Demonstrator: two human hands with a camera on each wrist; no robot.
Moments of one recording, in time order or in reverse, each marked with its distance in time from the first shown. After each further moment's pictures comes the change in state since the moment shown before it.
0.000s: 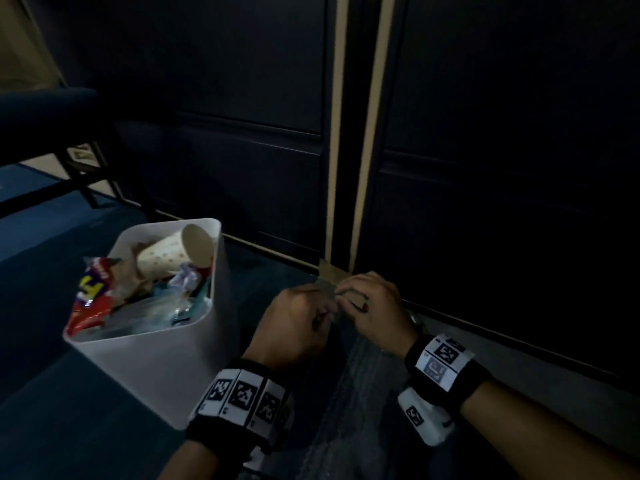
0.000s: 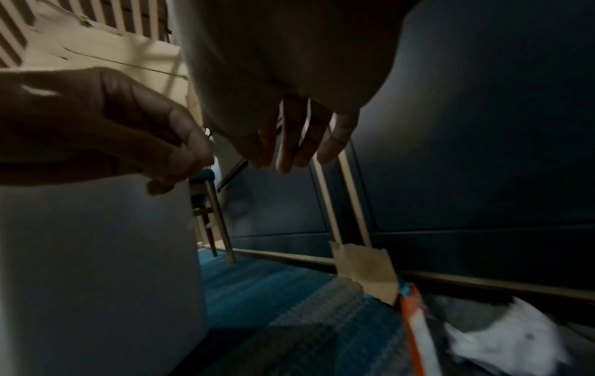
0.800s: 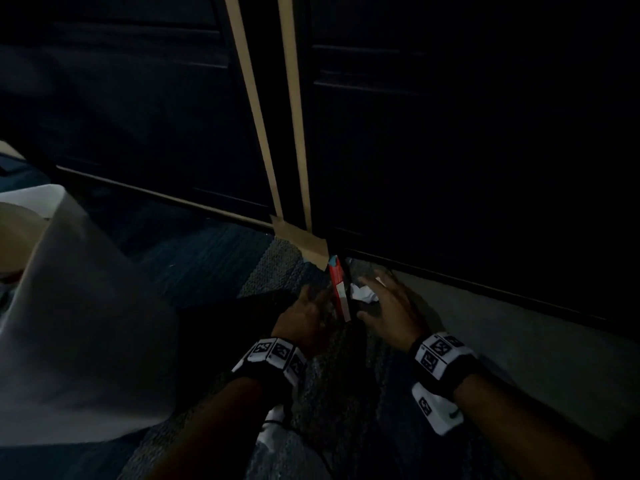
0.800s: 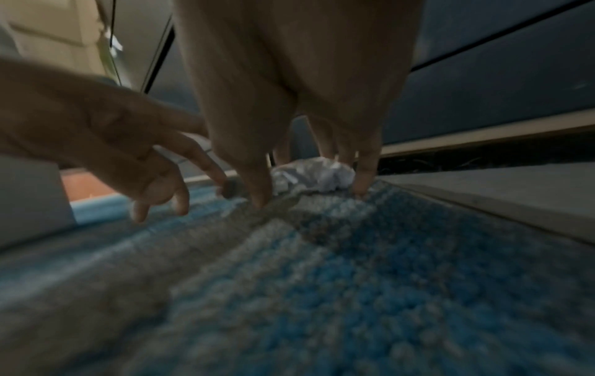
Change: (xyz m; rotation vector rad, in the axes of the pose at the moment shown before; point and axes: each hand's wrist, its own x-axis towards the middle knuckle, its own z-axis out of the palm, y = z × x) left_hand 0.050 -0.052 0.221 0.194 -0.687 -0.346; right_hand -0.092 0.194 0.020 -0.158 -0.332 0.570
